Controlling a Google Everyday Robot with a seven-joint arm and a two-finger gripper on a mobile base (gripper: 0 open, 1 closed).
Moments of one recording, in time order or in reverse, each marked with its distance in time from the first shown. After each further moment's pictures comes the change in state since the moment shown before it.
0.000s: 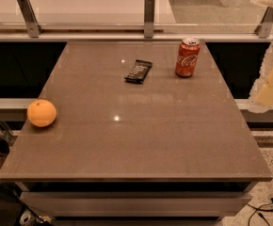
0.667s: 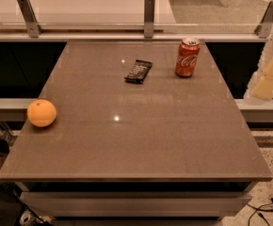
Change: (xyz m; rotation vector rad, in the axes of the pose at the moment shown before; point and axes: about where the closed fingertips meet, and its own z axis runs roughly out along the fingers) arm 0.001 -0.012 0.001 0.028 -0.001 0.030
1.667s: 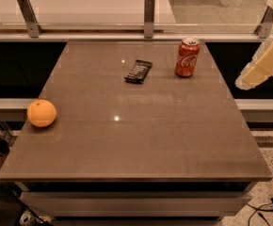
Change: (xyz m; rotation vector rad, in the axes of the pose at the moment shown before) arm 0.041 -0.053 0.056 0.097 -0.100 0.191
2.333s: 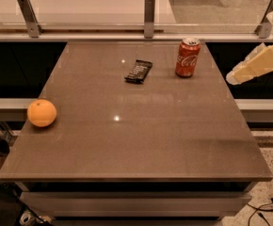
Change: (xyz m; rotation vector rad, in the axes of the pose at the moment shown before) arm 0.021 -0.027 0.051 0.027 -0.168 0.187
